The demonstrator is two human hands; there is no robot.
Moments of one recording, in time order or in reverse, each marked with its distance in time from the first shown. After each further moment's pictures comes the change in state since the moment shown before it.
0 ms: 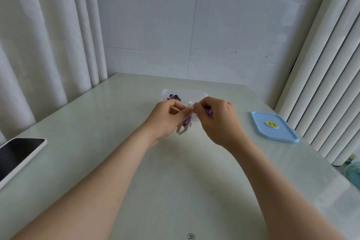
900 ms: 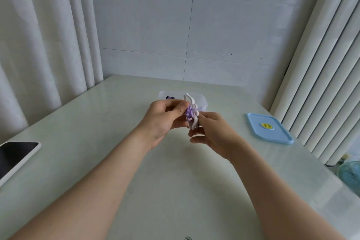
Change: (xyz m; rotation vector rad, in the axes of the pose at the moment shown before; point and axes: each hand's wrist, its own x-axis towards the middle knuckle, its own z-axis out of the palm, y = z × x) left_hand 0.002 0.005 0.005 -0.487 -0.062 -0.033; right_hand -0.006 0.003 0.006 0.842 -0.365 0.611
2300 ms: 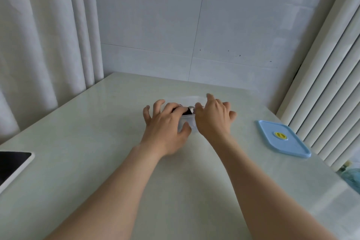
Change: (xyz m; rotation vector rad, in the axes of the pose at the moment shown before) left_hand 0.028 -0.033 -0.036 1.351 0.153 0.281; right_hand 0.089 0.001 0.025 -1.101 0.653 -0.175
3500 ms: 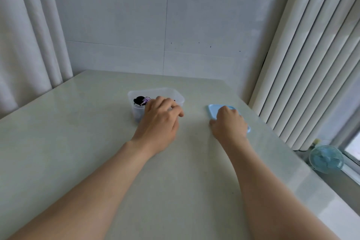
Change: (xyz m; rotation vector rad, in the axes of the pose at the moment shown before) left_hand -0.003 0.065 0.028 0.044 0.228 0.393; right_hand -0.018 0.121 -0.062 -0.374 -0.128 0.201
